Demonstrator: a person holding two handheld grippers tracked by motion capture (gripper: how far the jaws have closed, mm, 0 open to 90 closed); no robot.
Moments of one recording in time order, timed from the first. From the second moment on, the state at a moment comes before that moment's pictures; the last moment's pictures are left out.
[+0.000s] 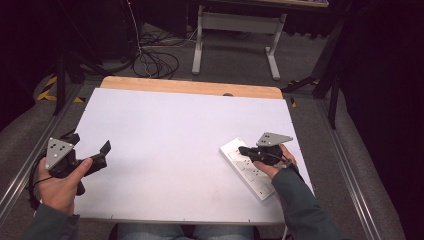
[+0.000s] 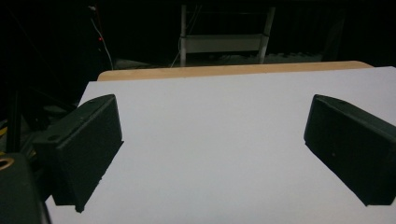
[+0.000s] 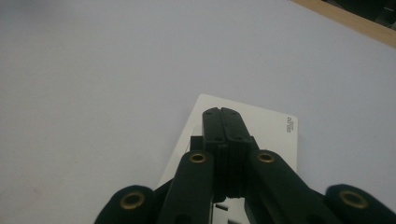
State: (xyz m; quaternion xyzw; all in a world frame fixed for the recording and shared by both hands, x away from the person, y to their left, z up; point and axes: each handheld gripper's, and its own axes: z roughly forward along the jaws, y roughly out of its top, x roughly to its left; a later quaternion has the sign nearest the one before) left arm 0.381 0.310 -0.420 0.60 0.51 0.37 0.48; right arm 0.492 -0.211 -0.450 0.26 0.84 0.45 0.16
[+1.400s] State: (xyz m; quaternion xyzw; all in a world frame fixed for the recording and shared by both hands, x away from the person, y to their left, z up) left arm 0.386 0.306 -0.420 0.61 0.51 0.37 0.48; right arm 0.471 -0.247 -0.434 0.26 0.79 0.52 0.19
